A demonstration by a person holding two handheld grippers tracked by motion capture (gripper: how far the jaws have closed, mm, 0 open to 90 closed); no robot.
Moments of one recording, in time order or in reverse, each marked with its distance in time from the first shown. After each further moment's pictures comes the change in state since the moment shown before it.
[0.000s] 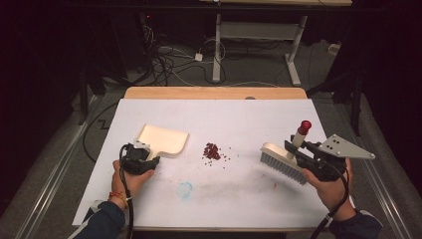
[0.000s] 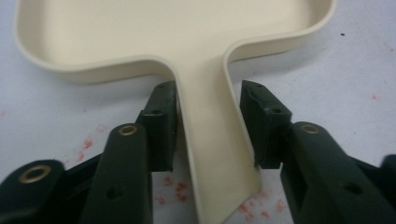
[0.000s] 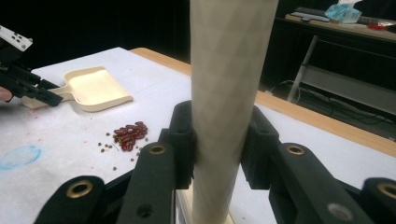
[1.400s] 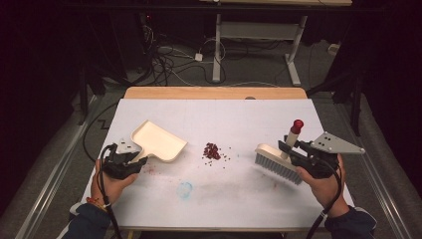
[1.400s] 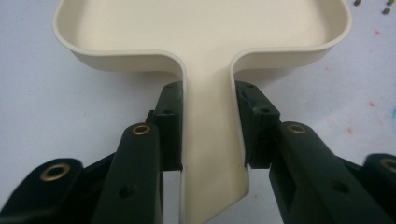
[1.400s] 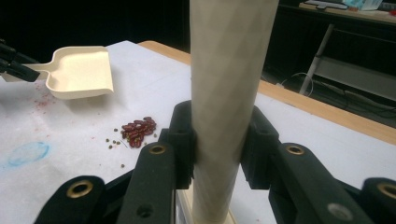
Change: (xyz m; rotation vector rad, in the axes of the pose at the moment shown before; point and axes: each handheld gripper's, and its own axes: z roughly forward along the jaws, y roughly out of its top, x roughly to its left) left arm 0.007 -0.009 -0.061 -0.049 -0.008 0.144; right arm 0.001 0.000 0.015 0.033 0.040 0.018
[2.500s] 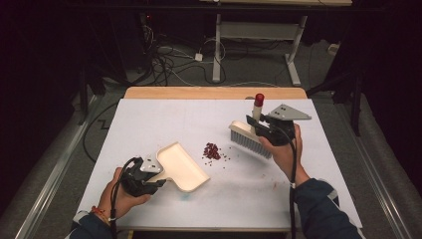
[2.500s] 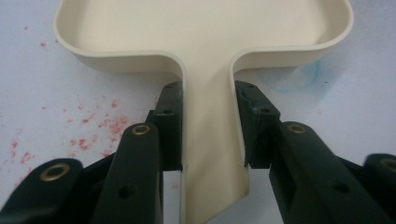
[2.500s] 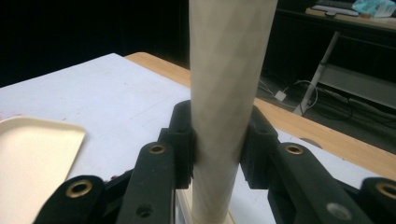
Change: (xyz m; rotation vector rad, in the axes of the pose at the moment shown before) left arm -0.061 0.006 0.001 0.159 -0.166 0.256; right arm 0.005 0.037 0.116 0.001 -0.020 -0.001
